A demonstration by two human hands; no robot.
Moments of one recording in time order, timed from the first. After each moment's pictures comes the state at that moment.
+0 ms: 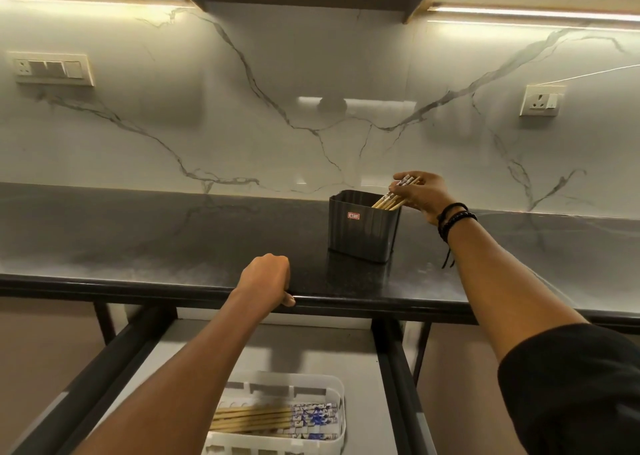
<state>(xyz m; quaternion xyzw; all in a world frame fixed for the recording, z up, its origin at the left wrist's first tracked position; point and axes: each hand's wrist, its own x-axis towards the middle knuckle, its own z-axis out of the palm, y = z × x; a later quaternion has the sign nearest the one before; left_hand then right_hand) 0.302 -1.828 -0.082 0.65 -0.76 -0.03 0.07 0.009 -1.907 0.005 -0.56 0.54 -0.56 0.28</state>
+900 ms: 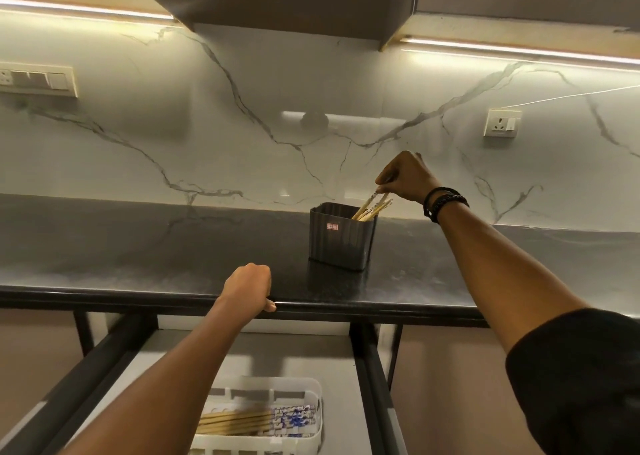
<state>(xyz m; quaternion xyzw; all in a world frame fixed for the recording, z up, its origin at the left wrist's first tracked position) 0.301 -1.825 -0.088 0.65 -0.76 -0.02 0.09 0.006 -1.865 0.071 -0.74 0.57 -0.36 -0.07</state>
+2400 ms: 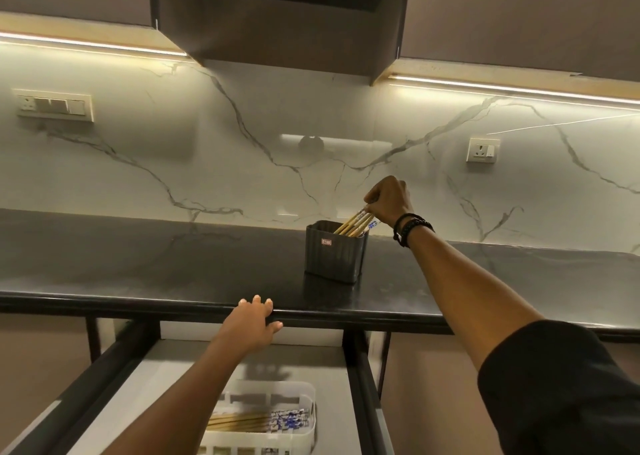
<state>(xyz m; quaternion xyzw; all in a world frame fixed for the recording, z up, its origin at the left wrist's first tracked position) 0.304 -1.797 -0.133 0.62 -0.78 -0.03 0.08 0.039 -1.831 0.064 -0.65 0.61 -0.45 -0.06</state>
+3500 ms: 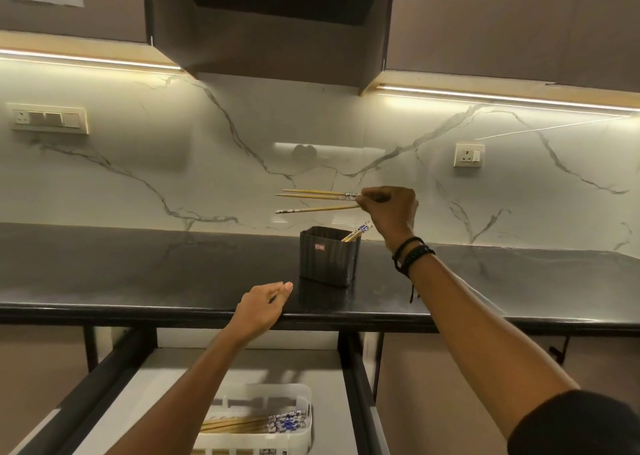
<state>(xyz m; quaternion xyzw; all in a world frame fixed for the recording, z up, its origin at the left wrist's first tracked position) 0.289 -1.770 -0.097 0.51 -0.74 -0.22 0.39 0.060 -1.764 0.056 -0.55 0.50 -0.67 0.03</state>
